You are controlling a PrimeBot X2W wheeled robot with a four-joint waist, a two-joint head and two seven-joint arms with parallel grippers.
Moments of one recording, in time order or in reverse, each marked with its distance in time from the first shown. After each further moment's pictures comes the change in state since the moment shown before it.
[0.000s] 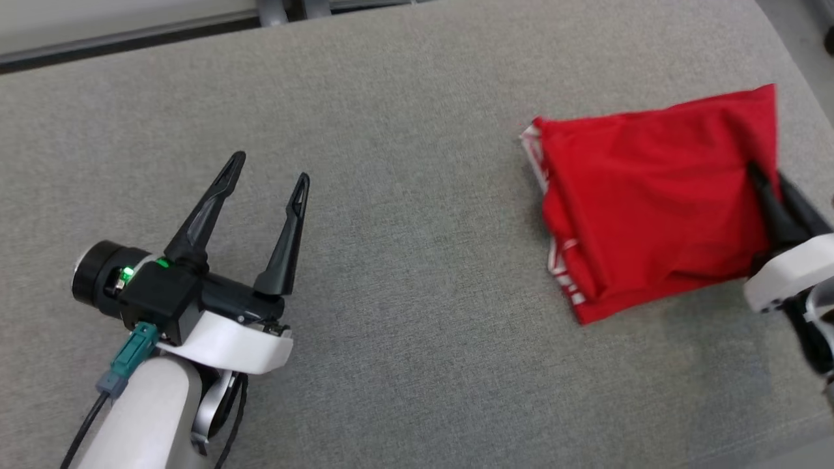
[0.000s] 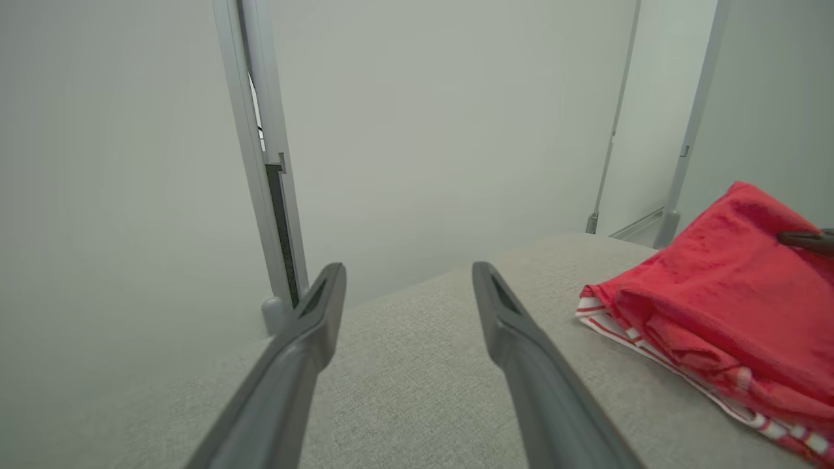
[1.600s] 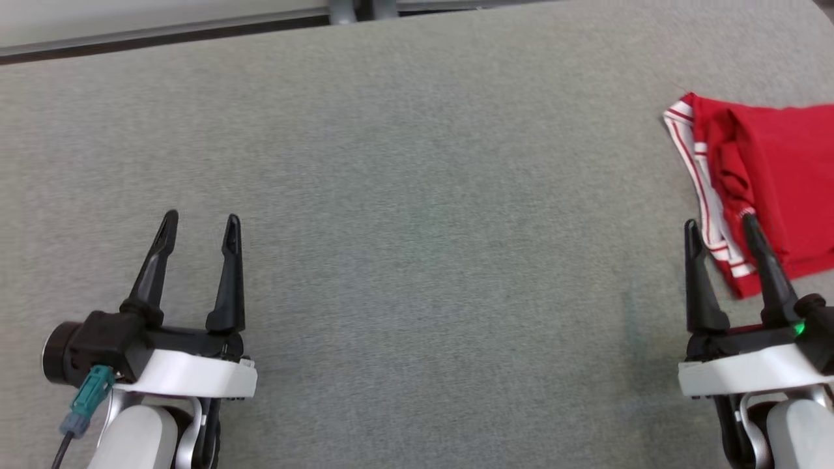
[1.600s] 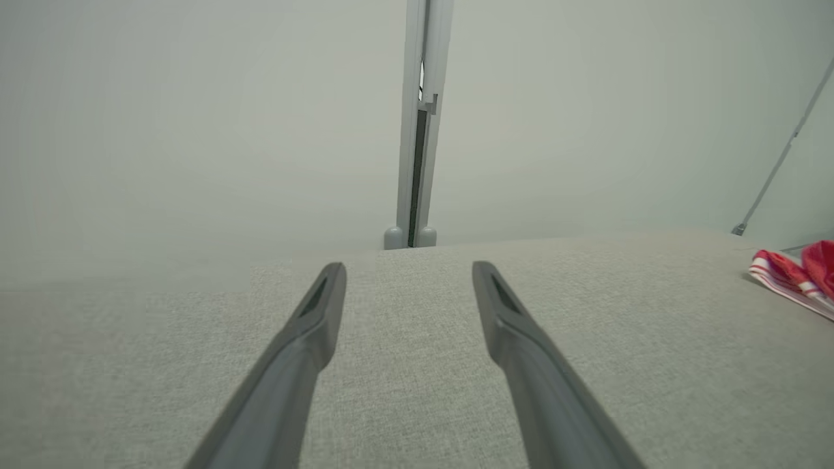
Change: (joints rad) left arm 0.111 -0.015 0.089 0.050 -0.097 0.088 -0.050; right arm 0.293 0.279 -0.200 -0.347 -0.183 0.000 -0.137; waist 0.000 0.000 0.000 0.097
